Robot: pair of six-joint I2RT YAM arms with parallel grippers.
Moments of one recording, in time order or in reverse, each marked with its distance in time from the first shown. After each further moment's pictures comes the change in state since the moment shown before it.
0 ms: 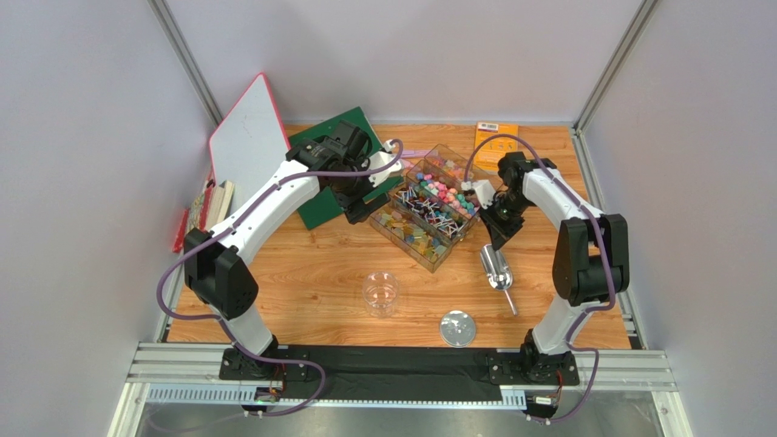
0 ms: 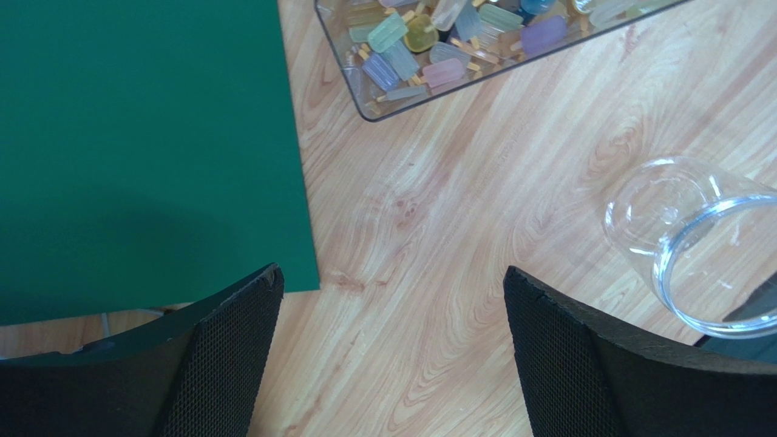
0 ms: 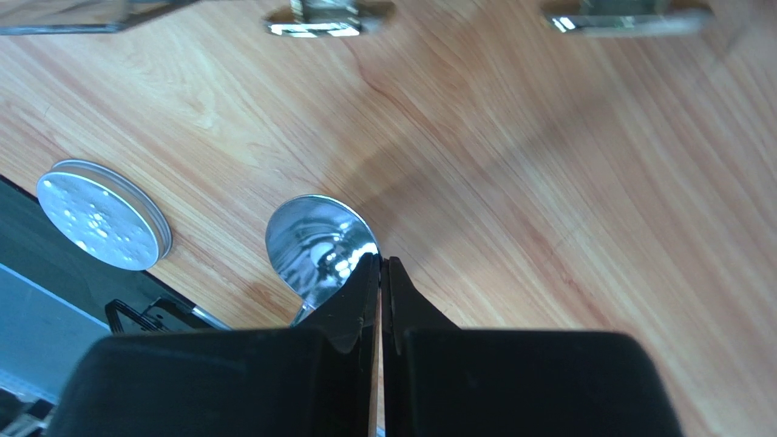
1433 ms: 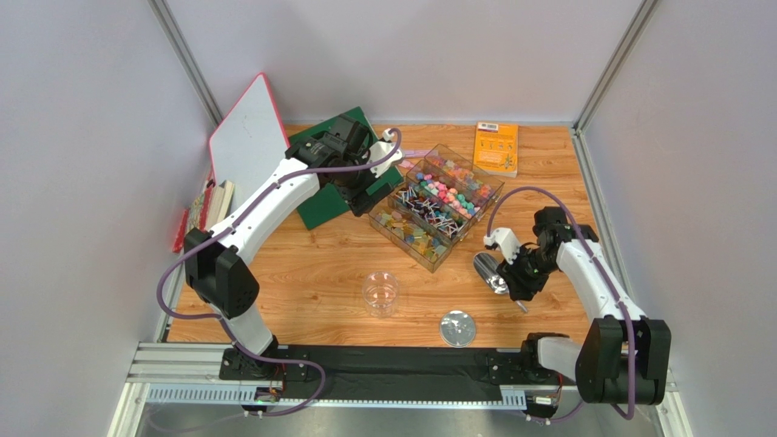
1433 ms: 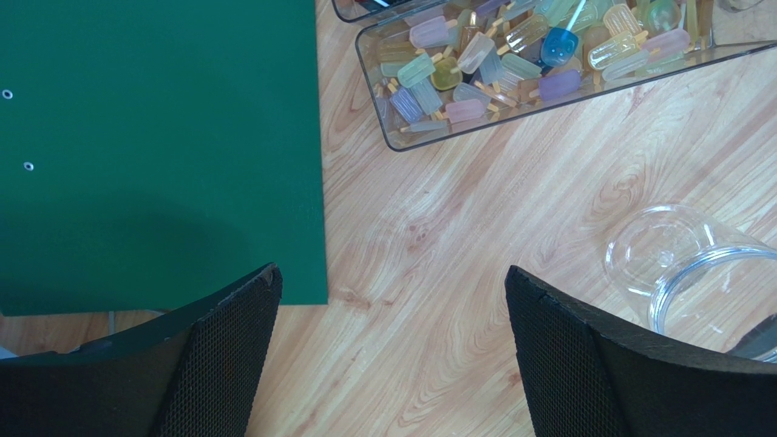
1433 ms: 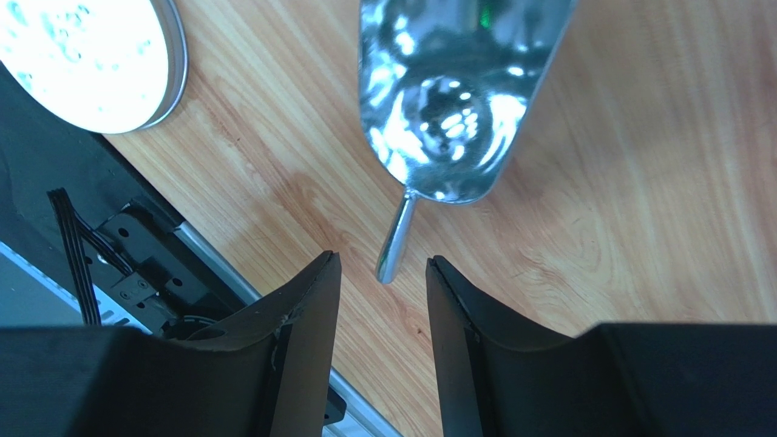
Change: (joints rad) left arm -0.001 0.008 0.034 0.056 -0.031 -0.075; right arm -0.137 -0.571 -0.541 0.040 -0.082 -0.316
